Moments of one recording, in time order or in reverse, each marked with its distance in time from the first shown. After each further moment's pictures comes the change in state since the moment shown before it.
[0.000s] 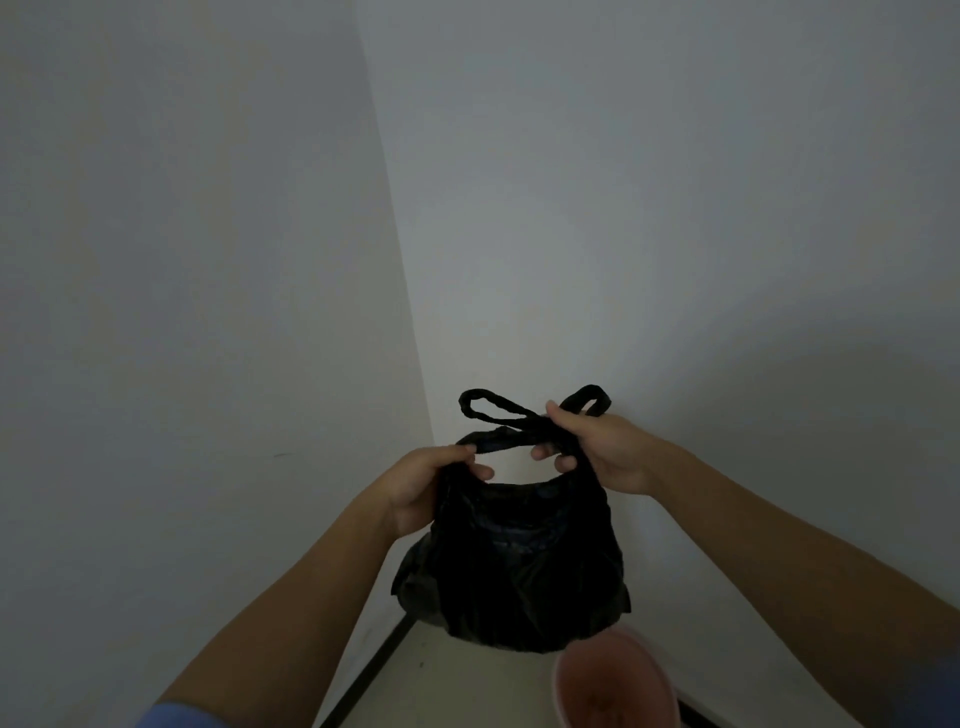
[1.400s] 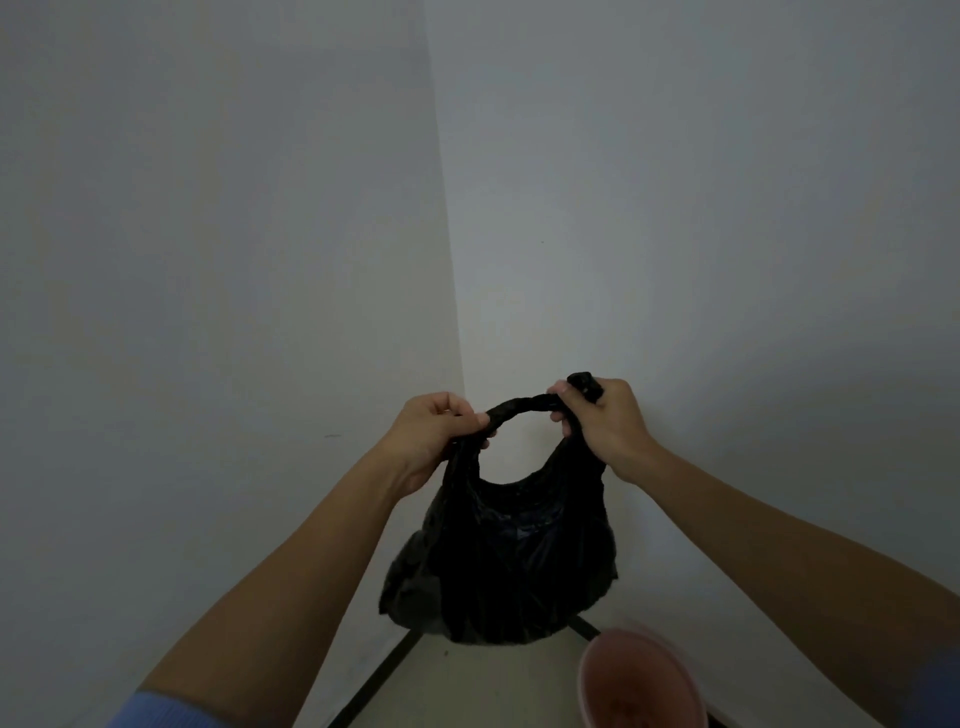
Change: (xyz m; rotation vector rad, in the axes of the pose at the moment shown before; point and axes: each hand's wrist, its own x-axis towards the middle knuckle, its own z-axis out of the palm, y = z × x) left_hand -0.049 0.032 -0.009 0.145 0.281 0.337; right_hand 0.008 -0.003 0.067 -0.288 0.484 -0.574
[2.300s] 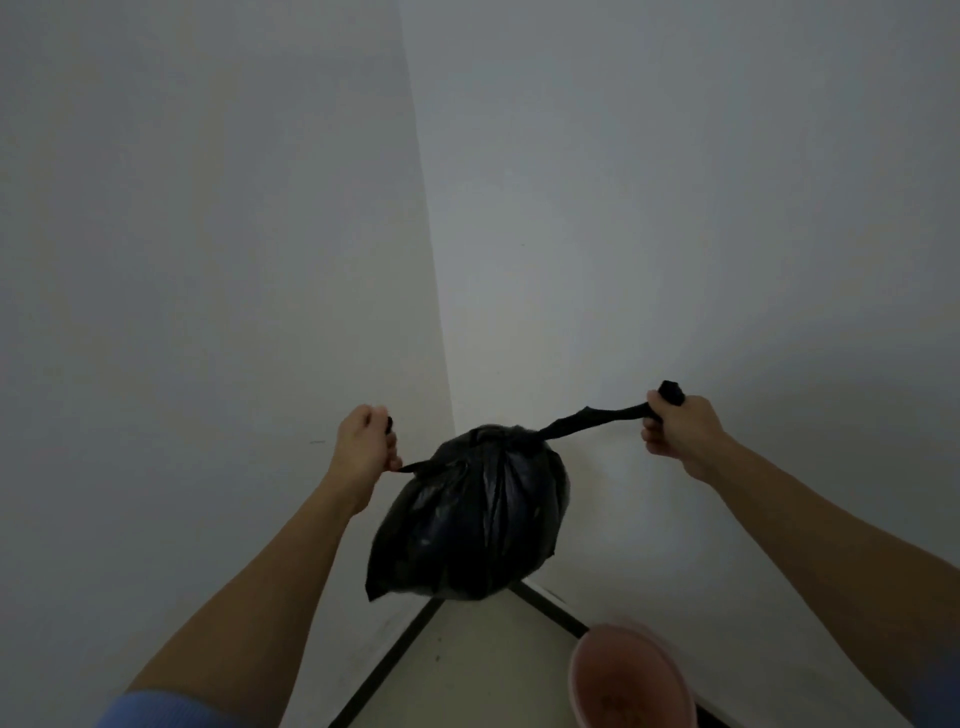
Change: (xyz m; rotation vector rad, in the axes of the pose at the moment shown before) left_hand 0.011 -0.032 -0.047 0.052 0.383 0.127; right_hand 0.009 0.036 -0.094 0.106 0.288 0.421
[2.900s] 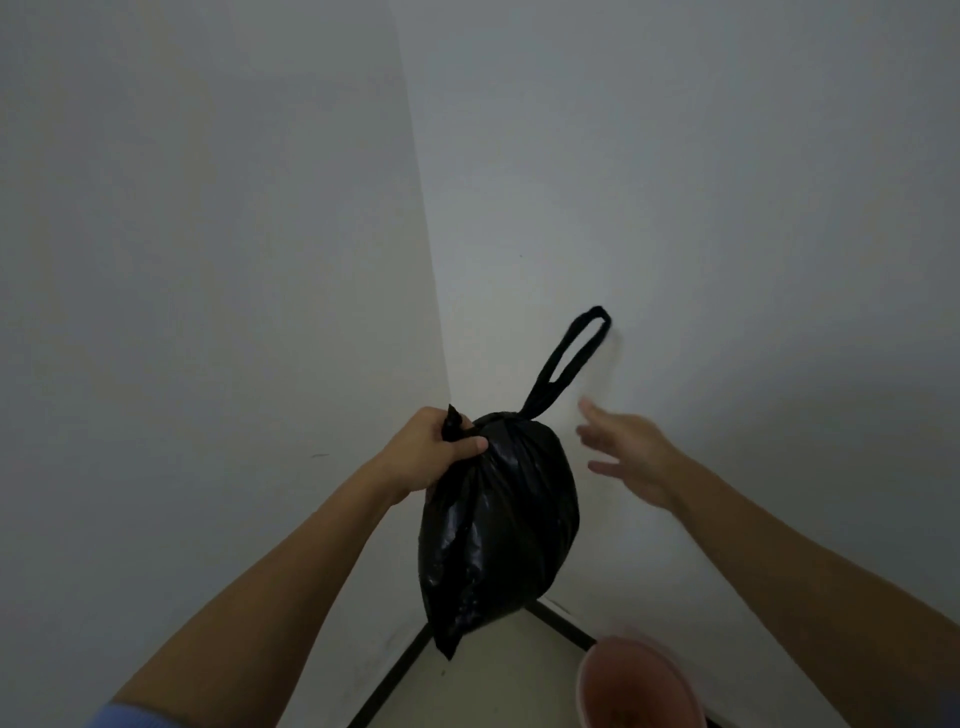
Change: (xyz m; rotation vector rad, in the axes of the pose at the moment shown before) left_hand -0.027 0.045 0.040 0.496 -0.519 0.125; right_hand -0.036 -0.004 0.044 -0.012 -0.361 0.051
